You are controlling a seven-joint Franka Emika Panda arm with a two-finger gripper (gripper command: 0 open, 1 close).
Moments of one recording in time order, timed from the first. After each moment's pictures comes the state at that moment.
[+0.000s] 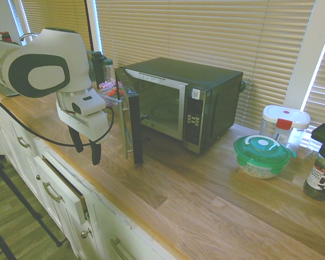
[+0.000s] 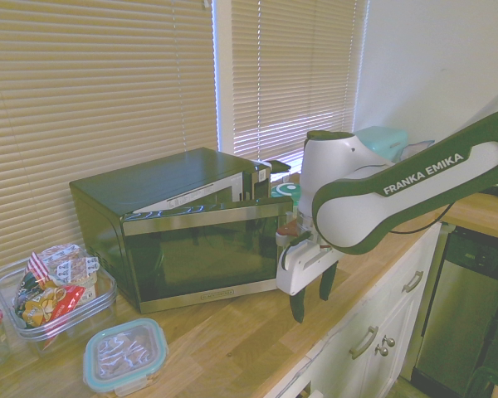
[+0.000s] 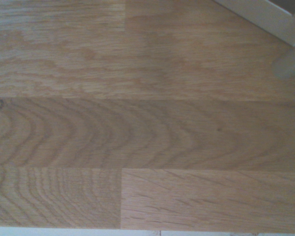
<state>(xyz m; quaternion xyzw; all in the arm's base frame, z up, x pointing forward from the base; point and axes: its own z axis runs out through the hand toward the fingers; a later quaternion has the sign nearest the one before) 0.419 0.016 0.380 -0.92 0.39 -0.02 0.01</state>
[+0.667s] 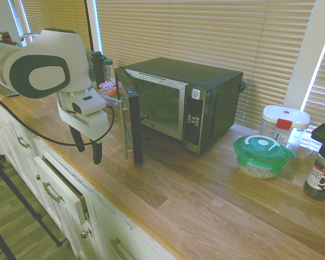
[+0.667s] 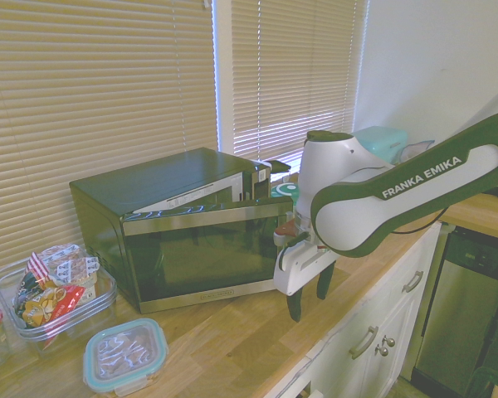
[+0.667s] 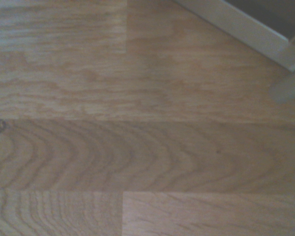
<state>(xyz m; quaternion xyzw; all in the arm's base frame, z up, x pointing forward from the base) 0.424 0.024 0.386 -0.92 0.39 -0.06 0.01</state>
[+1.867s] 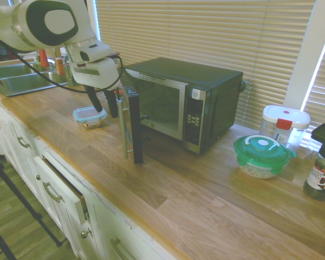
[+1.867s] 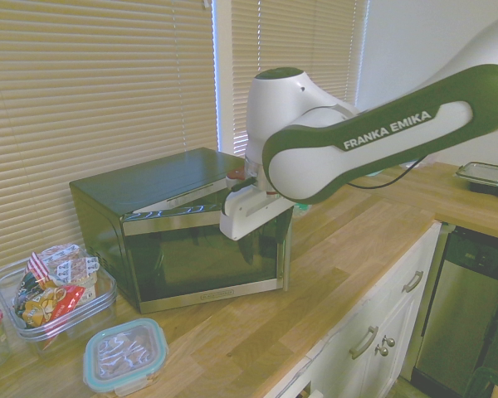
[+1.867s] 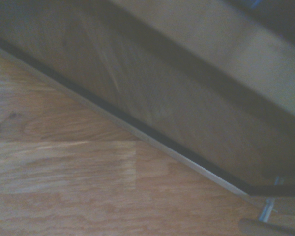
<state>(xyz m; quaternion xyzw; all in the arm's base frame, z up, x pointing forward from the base) 0.509 0.058 0.482 -0.90 0.41 -0.12 -0.02</state>
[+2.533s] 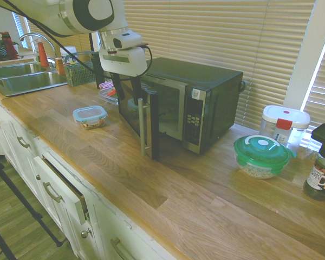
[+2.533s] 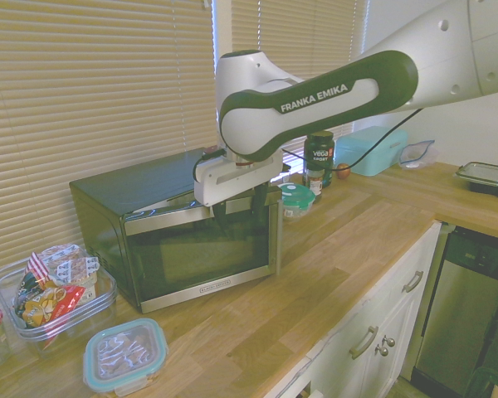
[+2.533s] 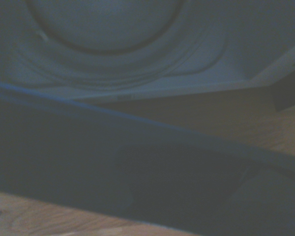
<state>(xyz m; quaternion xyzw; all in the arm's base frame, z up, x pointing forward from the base) 0.606 0.035 0.513 -0.89 0.44 -0.09 -0.02</state>
